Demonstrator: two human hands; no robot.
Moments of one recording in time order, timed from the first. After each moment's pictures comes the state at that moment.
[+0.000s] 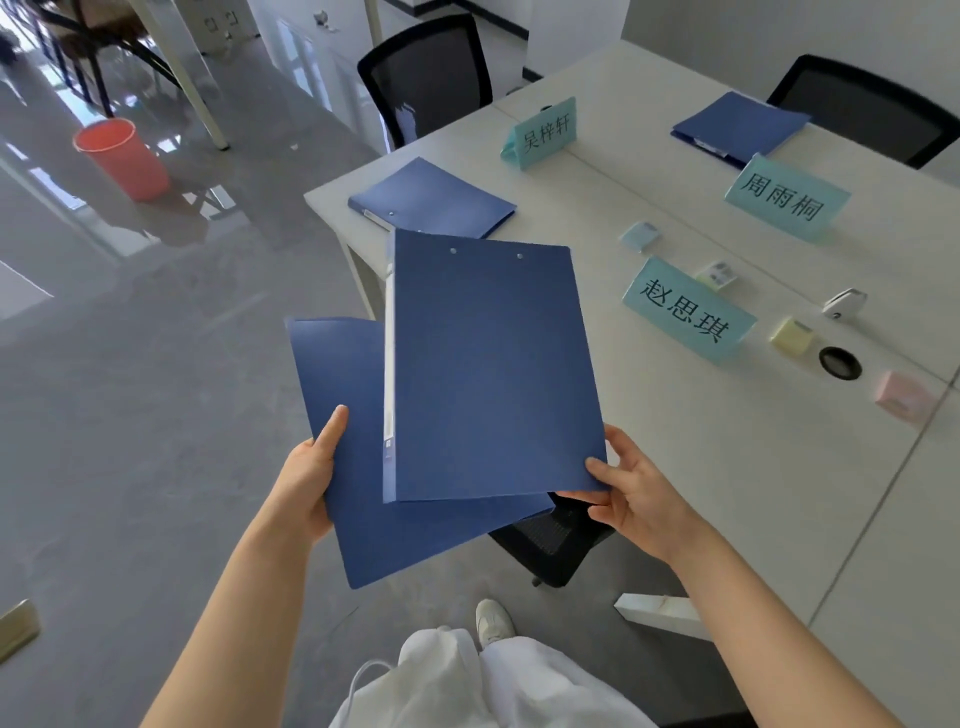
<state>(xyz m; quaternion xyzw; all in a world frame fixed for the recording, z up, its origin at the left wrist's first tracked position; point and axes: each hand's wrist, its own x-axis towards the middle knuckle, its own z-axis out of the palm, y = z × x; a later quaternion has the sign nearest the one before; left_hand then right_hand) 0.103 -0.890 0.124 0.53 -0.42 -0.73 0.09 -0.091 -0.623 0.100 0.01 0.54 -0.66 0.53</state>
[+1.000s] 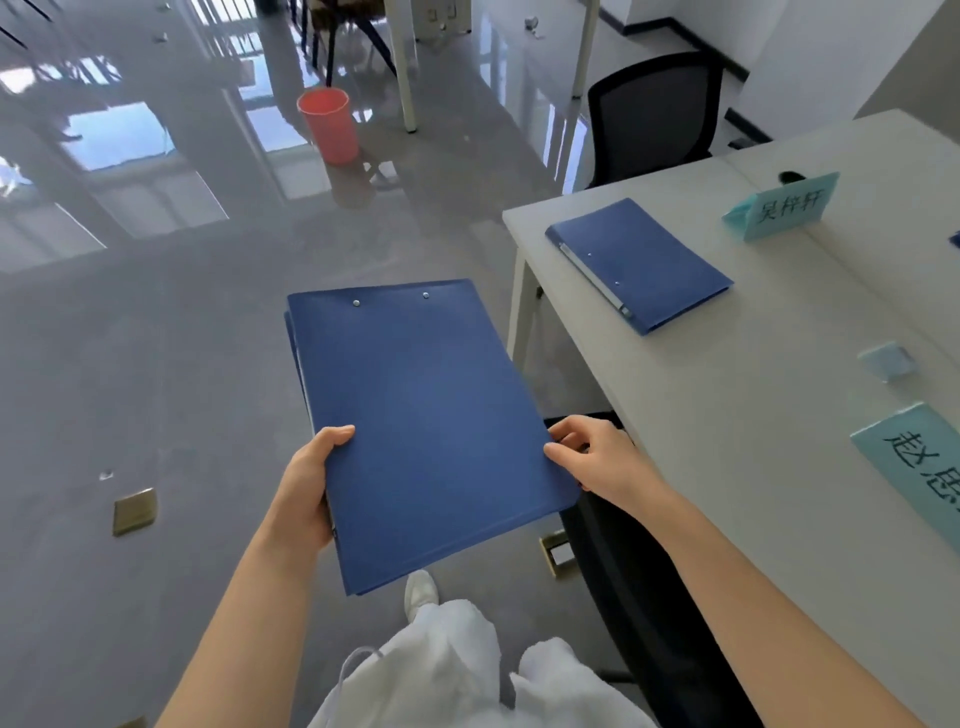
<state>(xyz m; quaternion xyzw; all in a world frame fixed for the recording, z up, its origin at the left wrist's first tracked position) 0.205 -1.057 0.120 0.54 -0.32 -0.74 0.25 -0.062 -0.930 0.108 -0.39 0.79 -0.26 0.39</state>
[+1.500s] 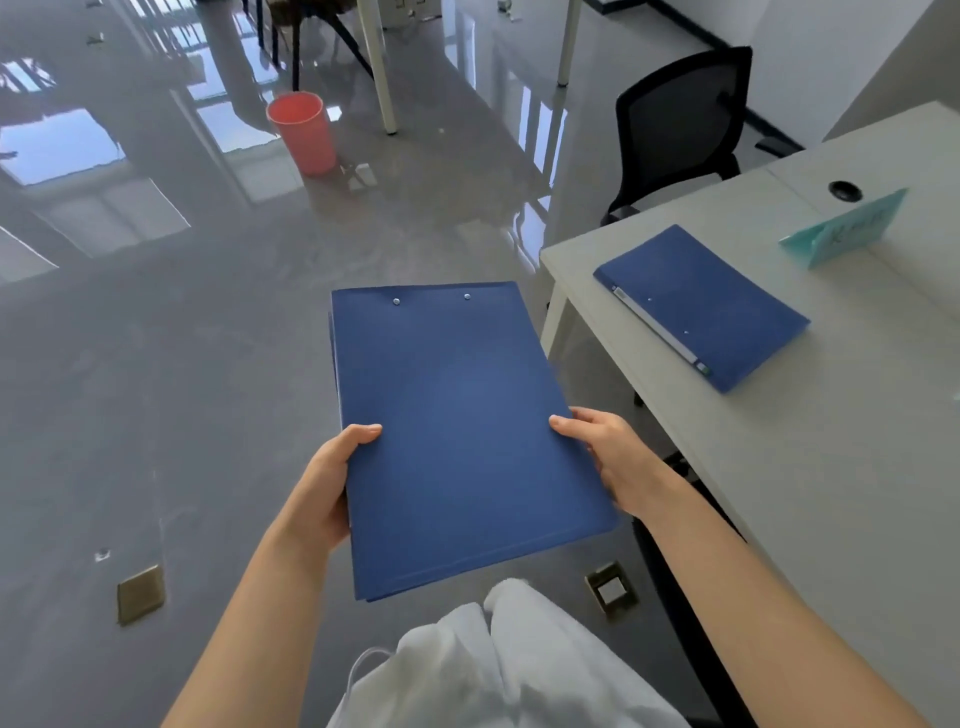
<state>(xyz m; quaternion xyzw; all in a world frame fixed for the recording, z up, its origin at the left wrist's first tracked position) 0.193 -1.274 0.126 0.52 -0.34 -0.77 0.15 -0.055 -1.131 0.101 -0.10 0.62 -0.49 0.60</state>
